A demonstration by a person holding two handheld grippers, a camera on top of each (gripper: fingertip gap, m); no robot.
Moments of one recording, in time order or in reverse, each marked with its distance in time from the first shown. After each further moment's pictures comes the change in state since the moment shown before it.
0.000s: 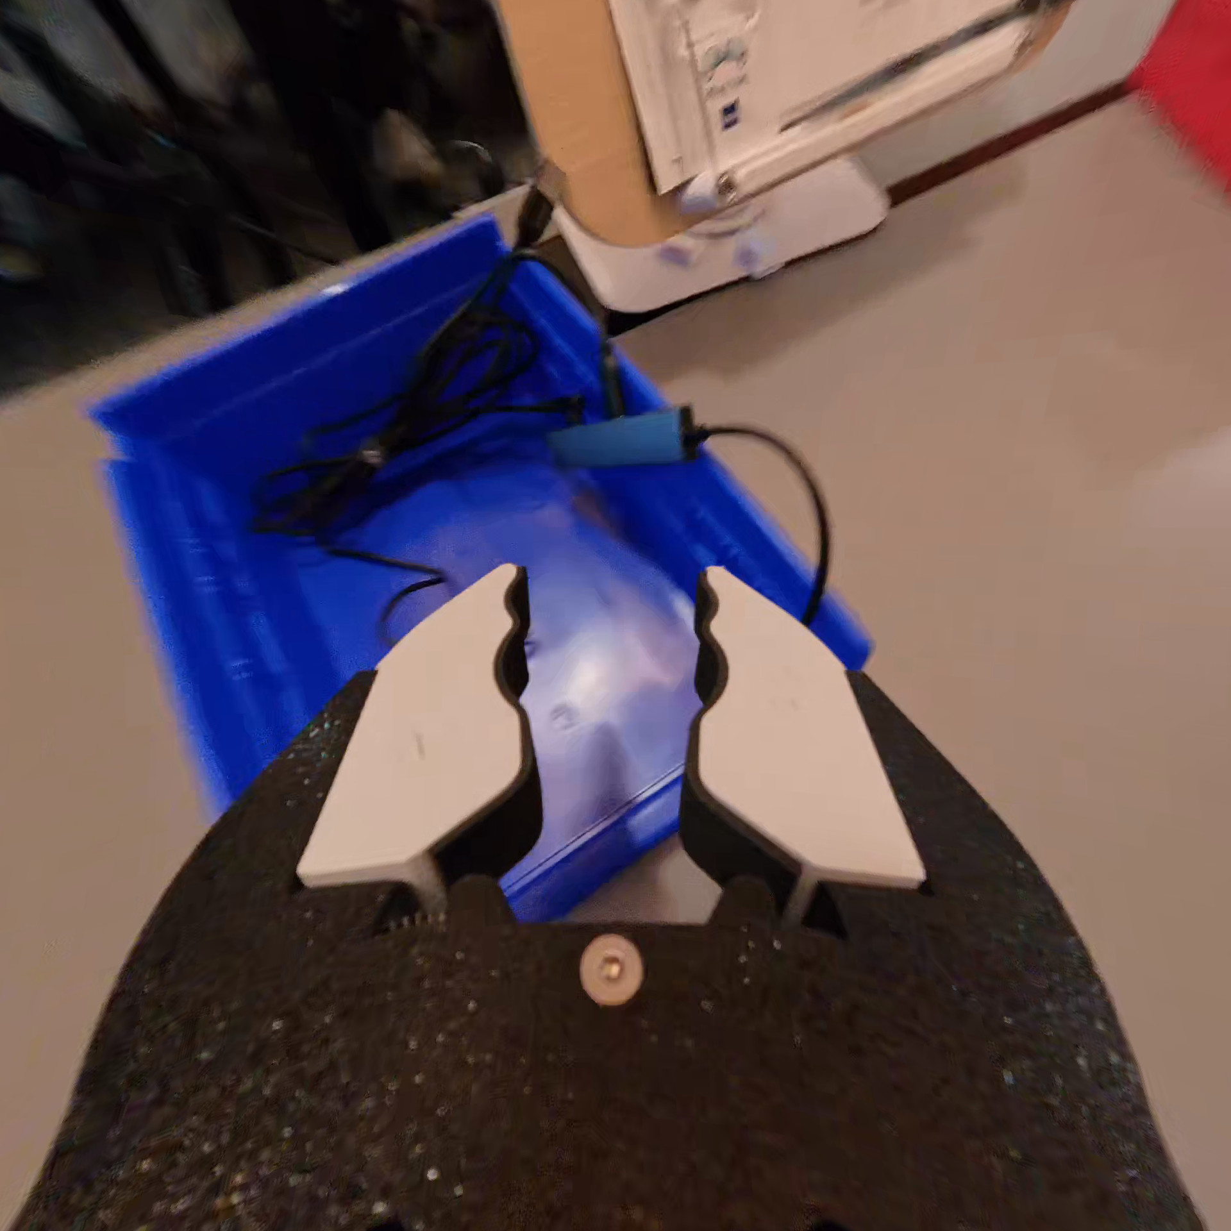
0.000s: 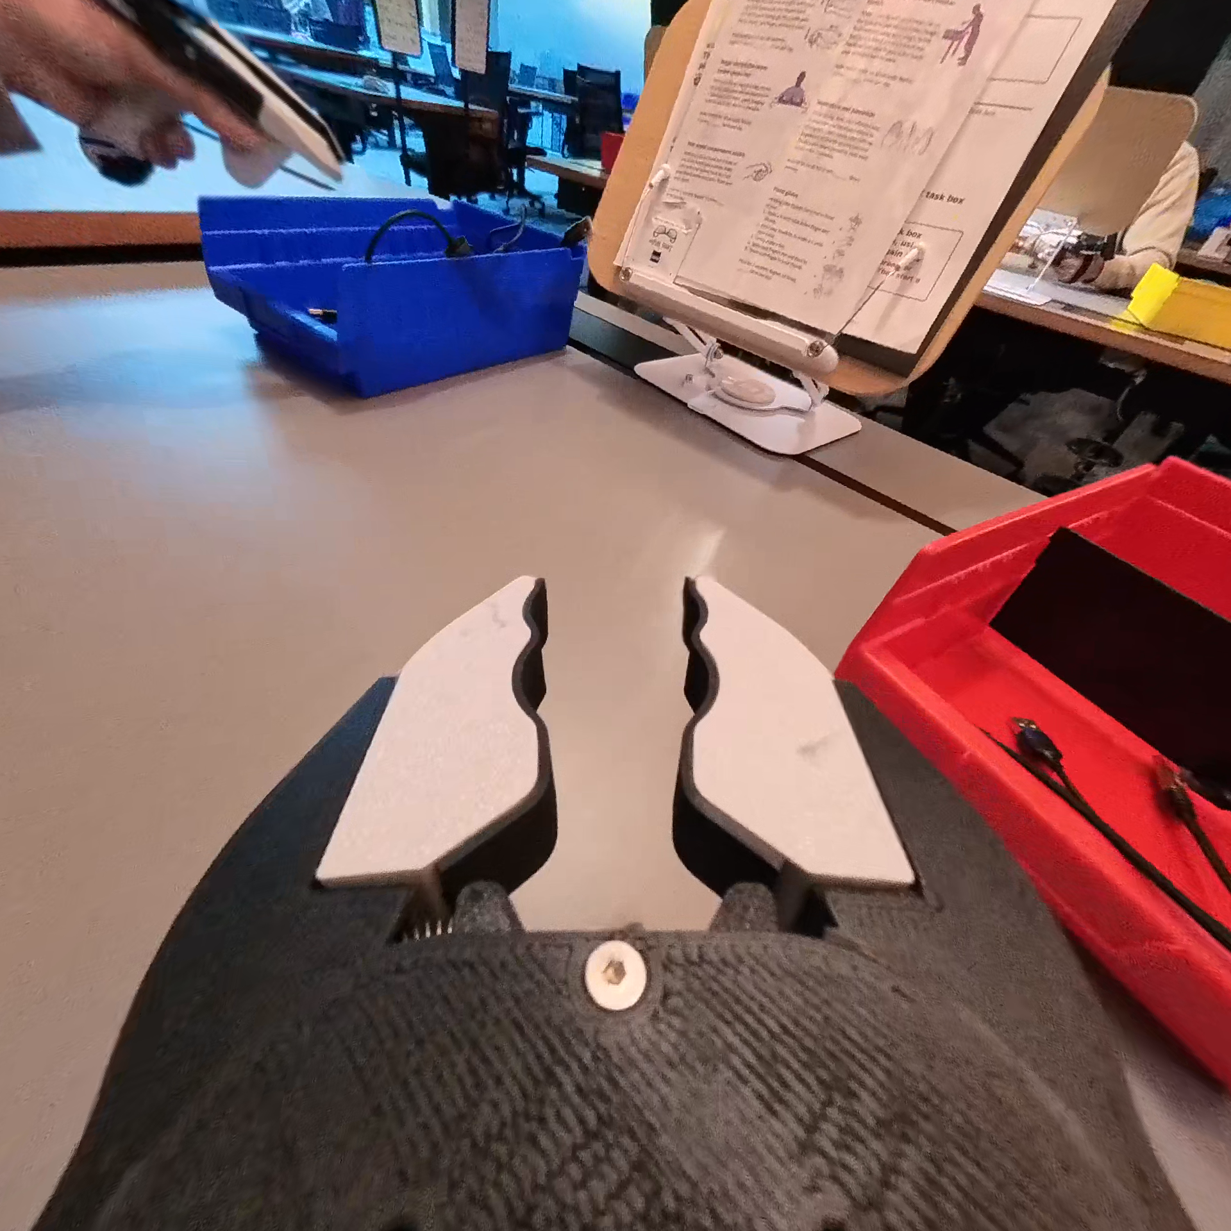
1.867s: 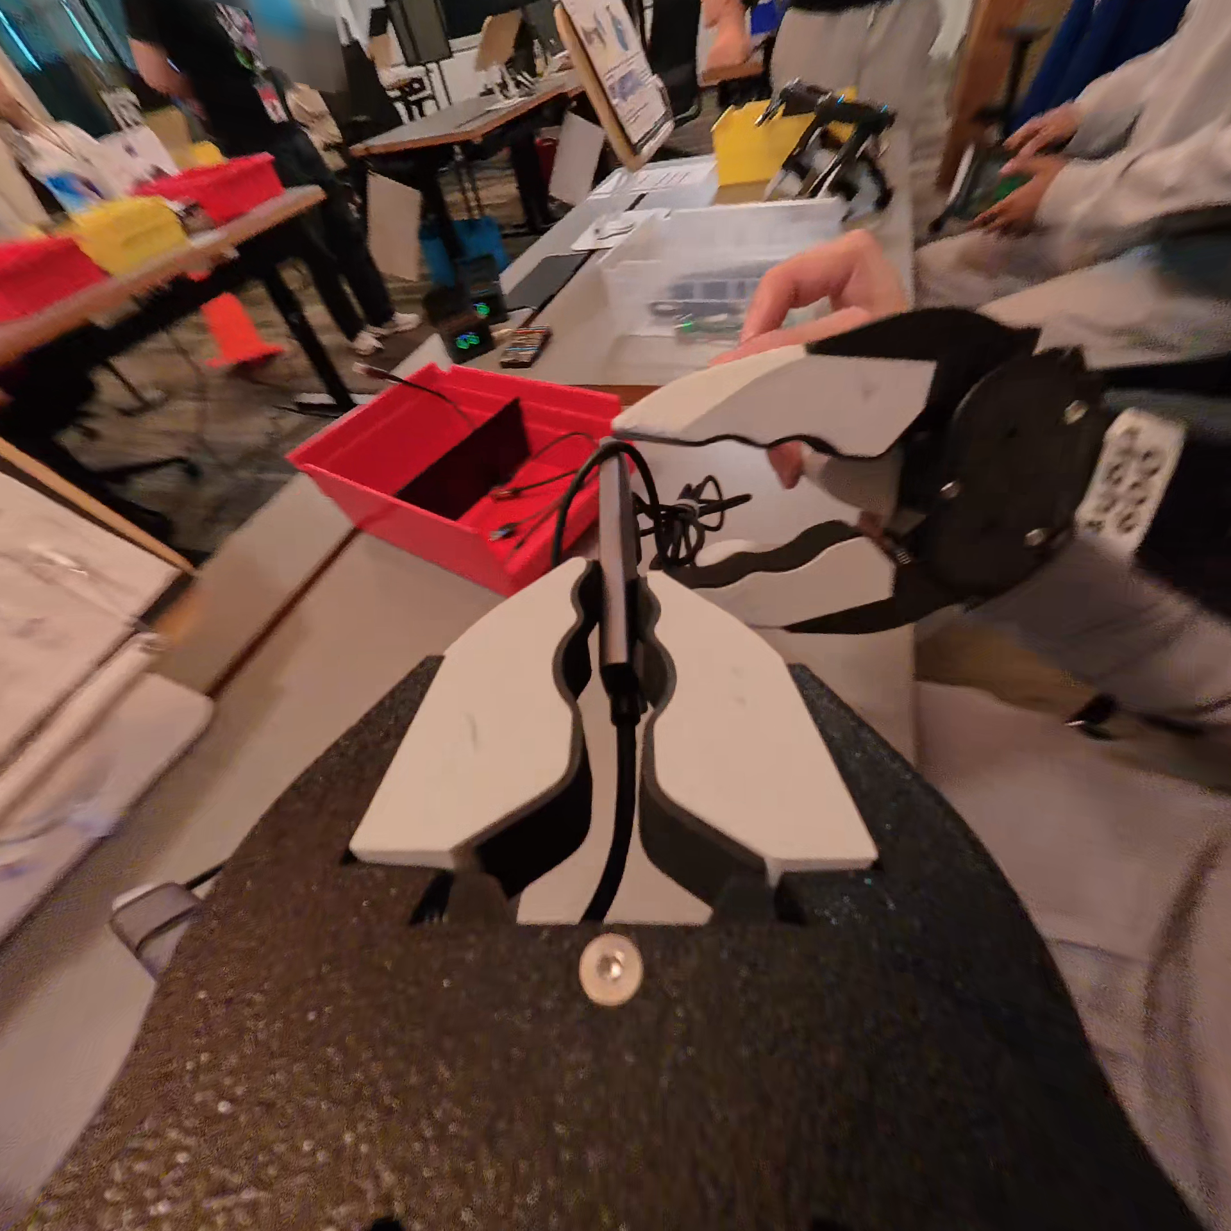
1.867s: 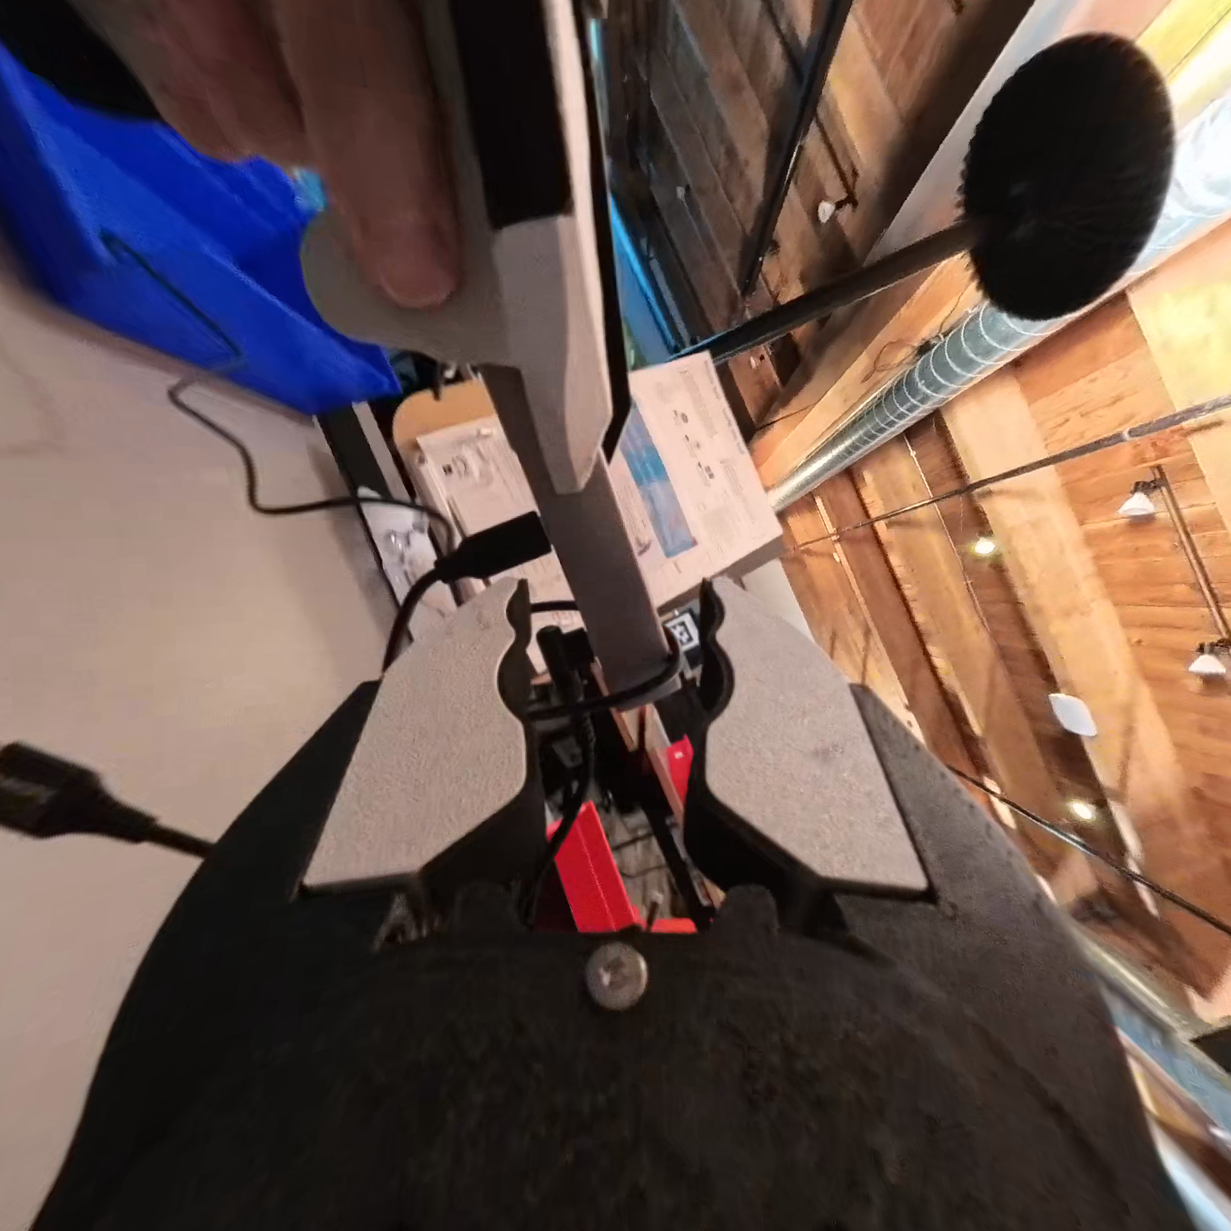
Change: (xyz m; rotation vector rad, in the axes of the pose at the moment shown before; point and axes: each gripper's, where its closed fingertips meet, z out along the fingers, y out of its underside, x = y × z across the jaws) left arm 0.390 -0.089 -0.105 0.409 0.641 0.437; right arm -0.073 -0.147 -0.014 0.163 0.409 -1.015
